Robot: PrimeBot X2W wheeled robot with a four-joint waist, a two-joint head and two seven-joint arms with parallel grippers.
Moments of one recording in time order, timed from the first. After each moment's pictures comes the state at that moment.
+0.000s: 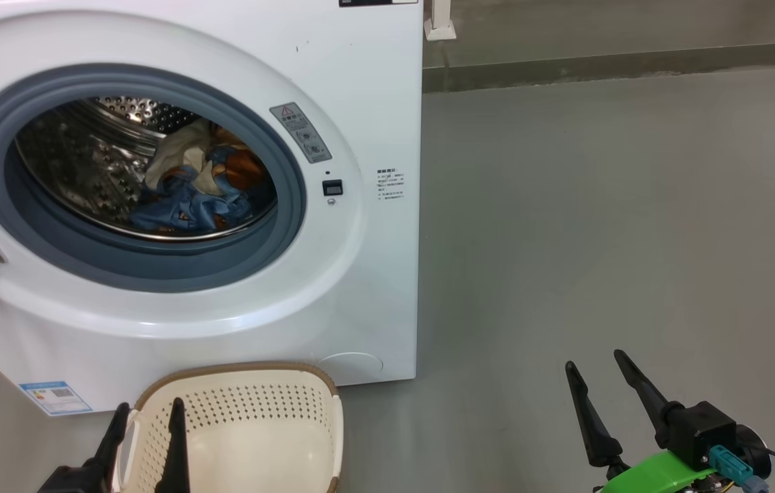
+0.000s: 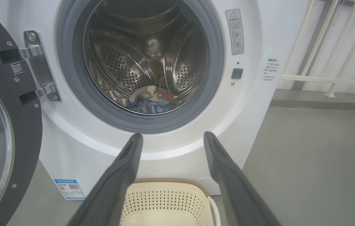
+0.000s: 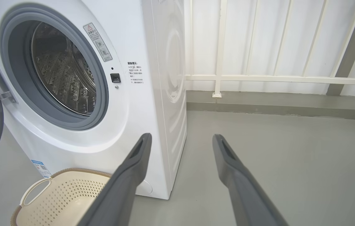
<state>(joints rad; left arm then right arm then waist) 0.04 0.06 0.00 0.19 -0.21 -0.10 -0.26 -0.02 -0.05 0.03 0.19 0.10 0.13 -0.25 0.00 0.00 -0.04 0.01</state>
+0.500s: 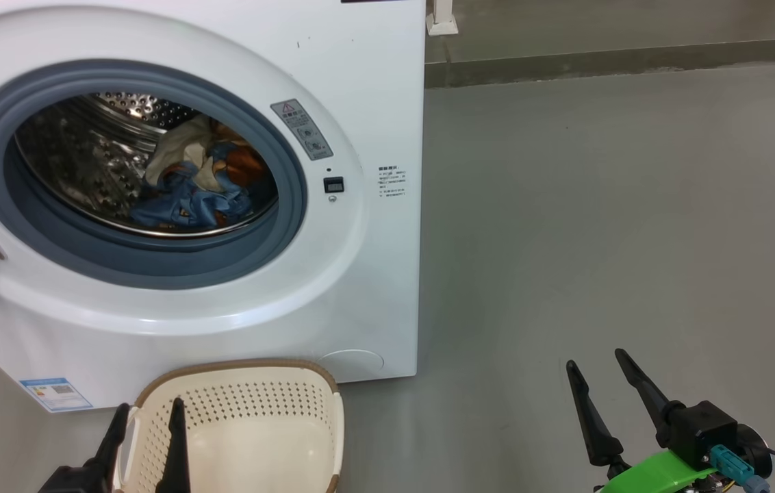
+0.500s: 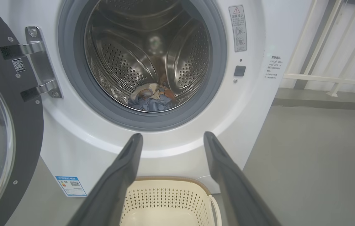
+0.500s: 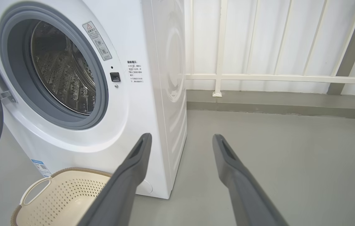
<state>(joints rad) 0.04 0.05 0.01 0.19 -0.20 -0.12 -0.26 -0.02 -0.05 0.03 0.19 0.10 0.13 -0.25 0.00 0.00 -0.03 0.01</state>
